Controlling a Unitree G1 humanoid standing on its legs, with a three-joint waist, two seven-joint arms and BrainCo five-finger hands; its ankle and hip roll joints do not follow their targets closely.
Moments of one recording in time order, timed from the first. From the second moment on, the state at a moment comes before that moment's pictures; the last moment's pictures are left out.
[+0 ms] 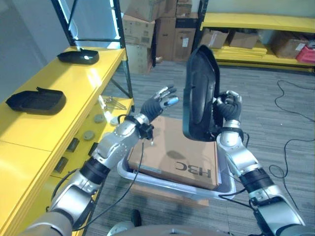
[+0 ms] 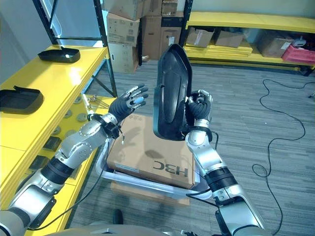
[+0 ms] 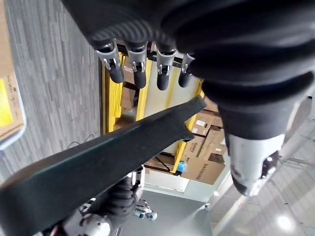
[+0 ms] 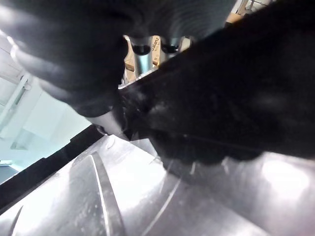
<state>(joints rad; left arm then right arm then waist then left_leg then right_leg) -0.57 0.28 -0.49 0.02 -0.76 0.27 0.06 -0.41 -0.53 0.28 0.21 0.15 0.02 -0.70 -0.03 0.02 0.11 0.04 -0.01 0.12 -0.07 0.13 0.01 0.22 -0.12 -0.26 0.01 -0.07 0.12</state>
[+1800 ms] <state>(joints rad) -0.56 0.32 -0.59 0.09 -0.47 0.27 0.05 -0.53 -0.42 0.43 0.32 0.15 0.03 -0.67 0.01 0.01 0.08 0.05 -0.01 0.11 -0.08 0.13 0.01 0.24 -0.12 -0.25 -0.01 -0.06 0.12</state>
